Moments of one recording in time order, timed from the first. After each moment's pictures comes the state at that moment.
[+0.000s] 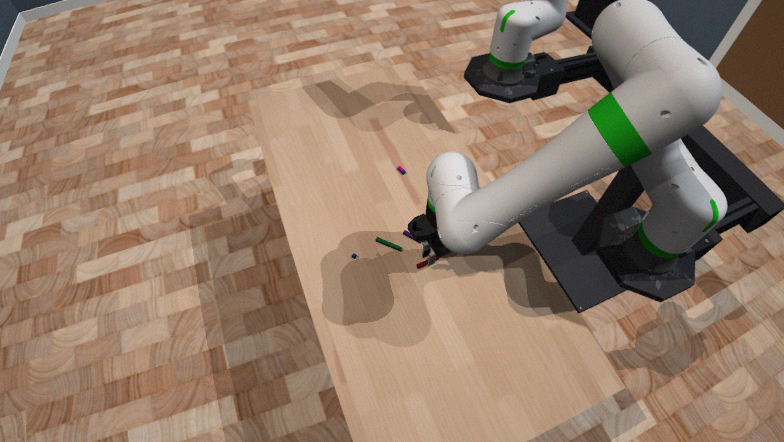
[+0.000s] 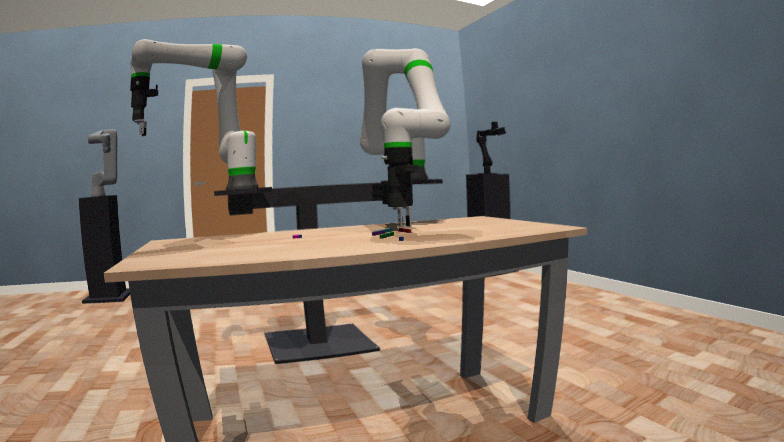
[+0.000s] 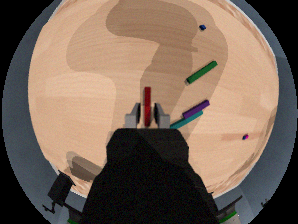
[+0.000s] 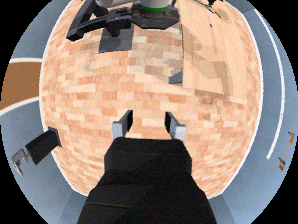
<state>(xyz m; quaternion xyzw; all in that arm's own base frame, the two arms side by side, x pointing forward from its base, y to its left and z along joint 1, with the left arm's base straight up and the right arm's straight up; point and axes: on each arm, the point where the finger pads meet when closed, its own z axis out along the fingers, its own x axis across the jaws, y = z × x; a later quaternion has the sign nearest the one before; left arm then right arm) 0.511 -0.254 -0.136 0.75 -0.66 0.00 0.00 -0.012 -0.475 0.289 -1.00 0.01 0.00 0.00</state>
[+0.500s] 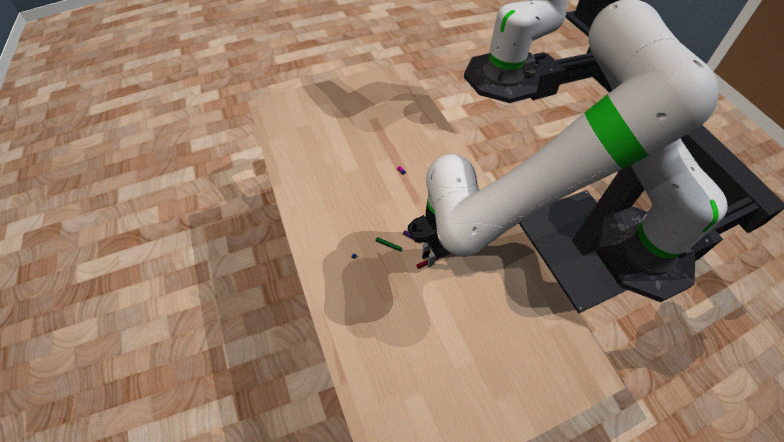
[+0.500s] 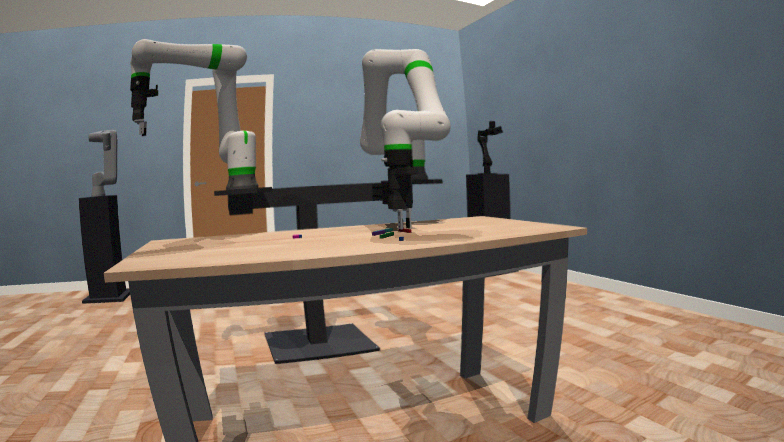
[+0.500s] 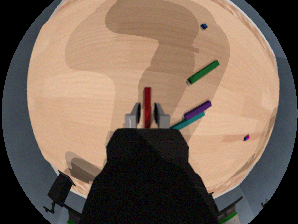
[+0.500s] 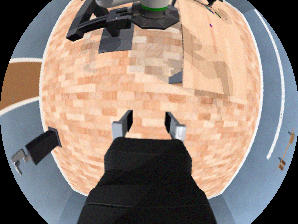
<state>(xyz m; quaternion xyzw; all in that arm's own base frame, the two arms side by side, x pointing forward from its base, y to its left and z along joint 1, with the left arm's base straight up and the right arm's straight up) 0.511 -0.254 -0.144 0.75 -0.66 0.00 0.00 -0.012 -0.475 0.289 -1.00 0.01 0.00 0.00</state>
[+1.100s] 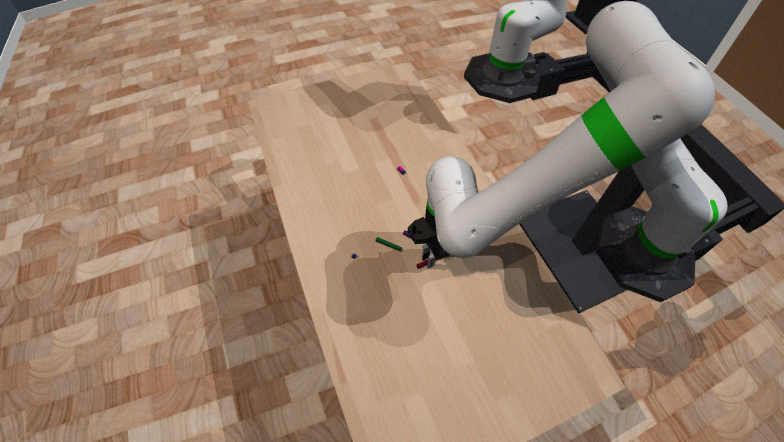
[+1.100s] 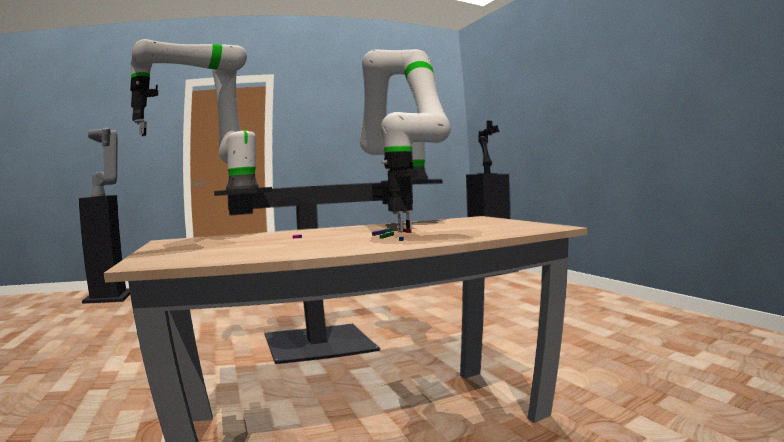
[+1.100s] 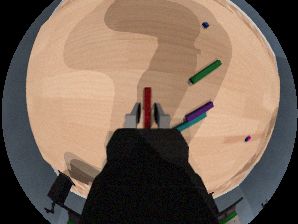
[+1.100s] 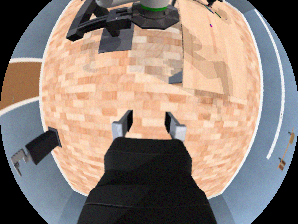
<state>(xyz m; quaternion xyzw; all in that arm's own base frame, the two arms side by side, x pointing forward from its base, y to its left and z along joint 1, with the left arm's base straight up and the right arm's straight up) 0.511 -0.254 -0.151 0.75 -0.66 0.00 0.00 -0.012 -0.475 0.289 -1.00 0.01 0.00 0.00</state>
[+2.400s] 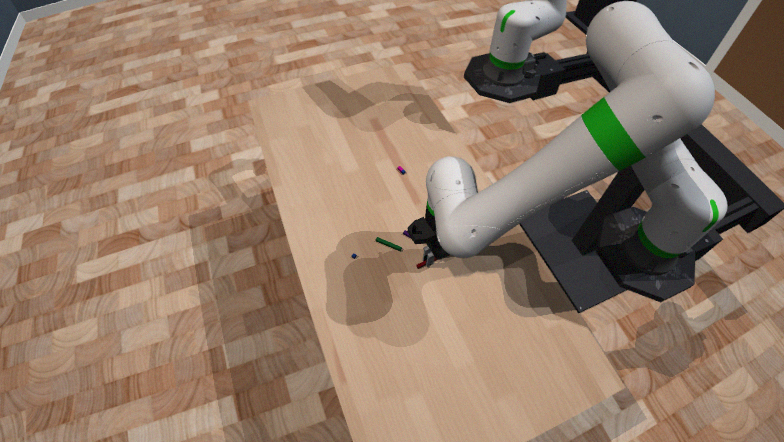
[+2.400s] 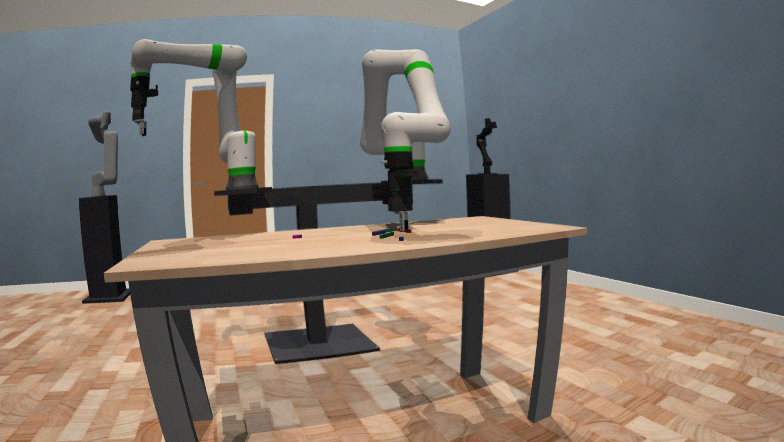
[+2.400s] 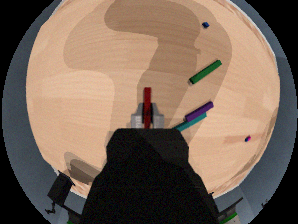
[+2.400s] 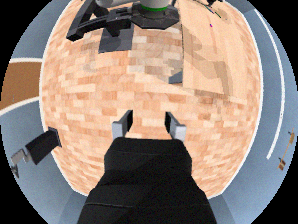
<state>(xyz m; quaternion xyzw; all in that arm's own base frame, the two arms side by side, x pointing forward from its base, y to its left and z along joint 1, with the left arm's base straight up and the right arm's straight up) 0.511 -0.254 -0.151 0.75 -0.66 0.00 0.00 -0.012 -0.475 0.289 -1.00 0.01 0.00 0.00</state>
